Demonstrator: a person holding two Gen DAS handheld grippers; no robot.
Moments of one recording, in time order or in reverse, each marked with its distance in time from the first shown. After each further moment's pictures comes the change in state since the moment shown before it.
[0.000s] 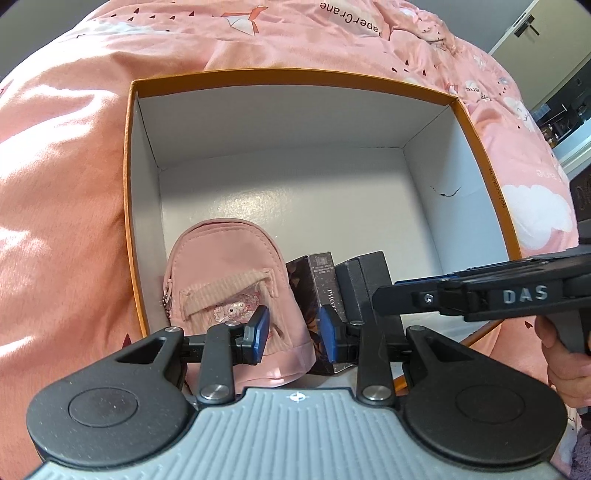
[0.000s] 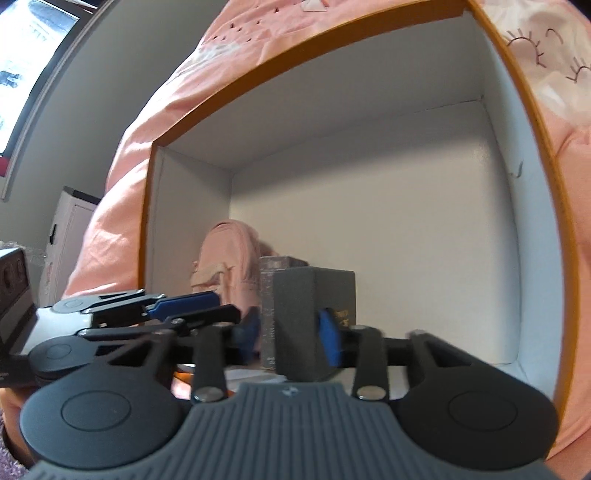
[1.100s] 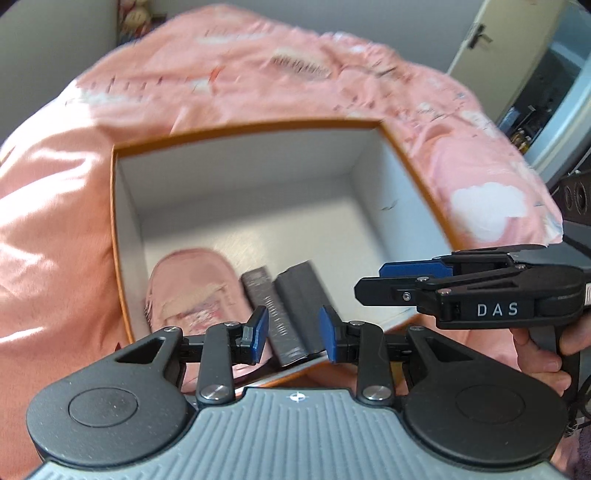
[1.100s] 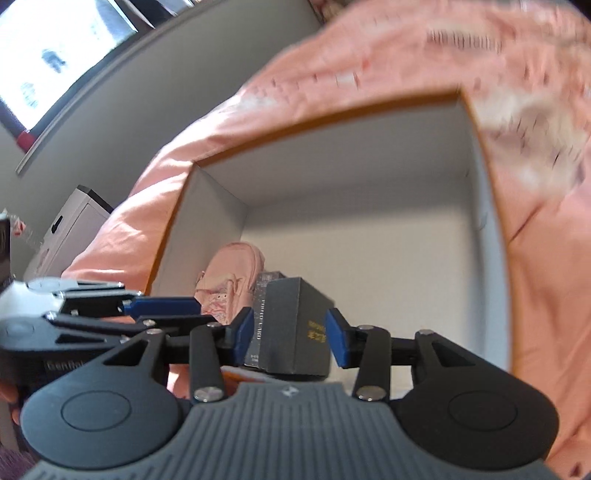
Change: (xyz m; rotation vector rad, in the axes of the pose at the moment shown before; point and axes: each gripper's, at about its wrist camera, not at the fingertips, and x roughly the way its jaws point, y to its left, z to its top) left arm -0.048 -0.041 -0.036 0.140 -0.209 -0.016; right arm -0.044 0.012 -0.055 -0.231 -0.286 -0.045
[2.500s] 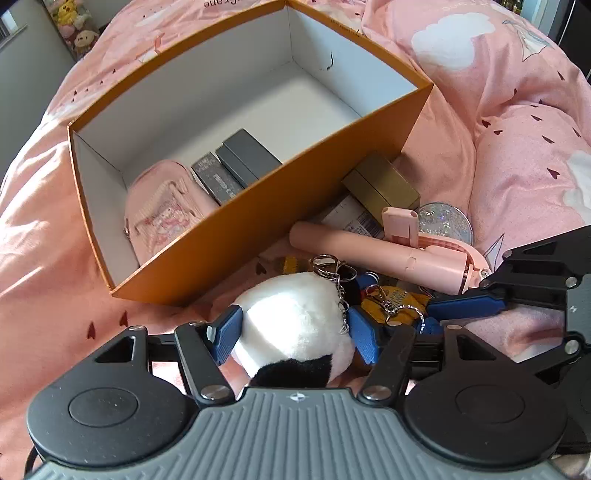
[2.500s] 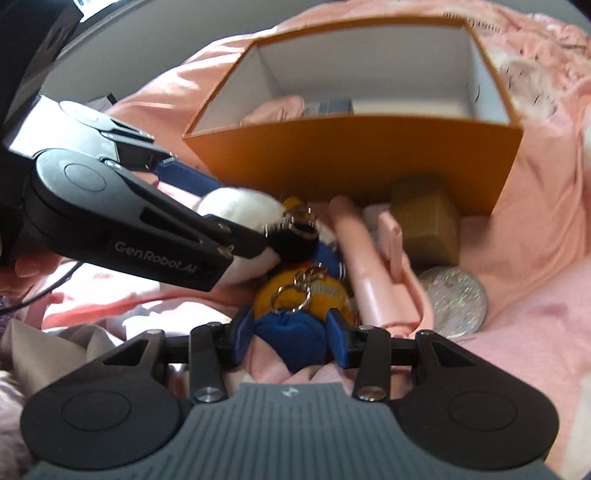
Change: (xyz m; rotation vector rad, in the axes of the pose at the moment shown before) left arm 0.015 -0.075 -0.077 0.321 0.262 0.210; right arm -0.032 0.050 -0.151 -0.118 0.133 -0.071
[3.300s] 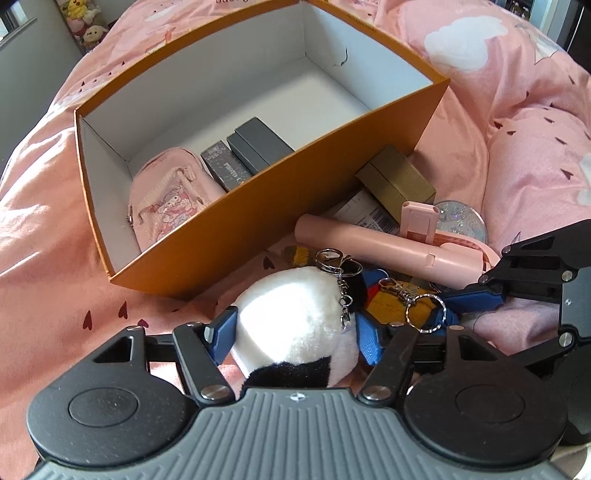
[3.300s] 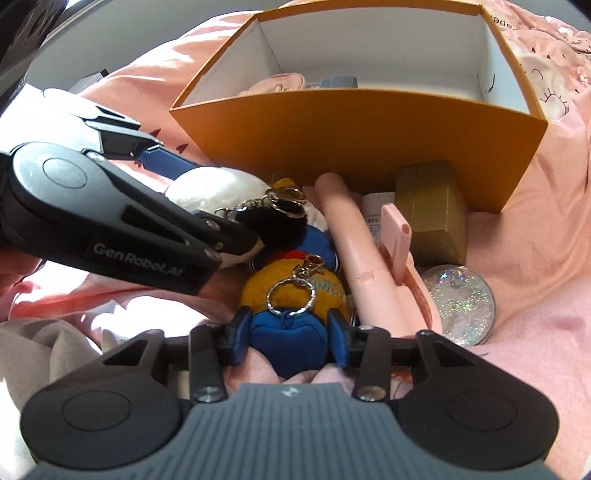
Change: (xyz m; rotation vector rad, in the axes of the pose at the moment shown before) left arm 0.006 0.008 -0.008 -0.030 -0.020 0.001; right arm 0.019 0.001 0.003 -0.049 0.032 -0.038
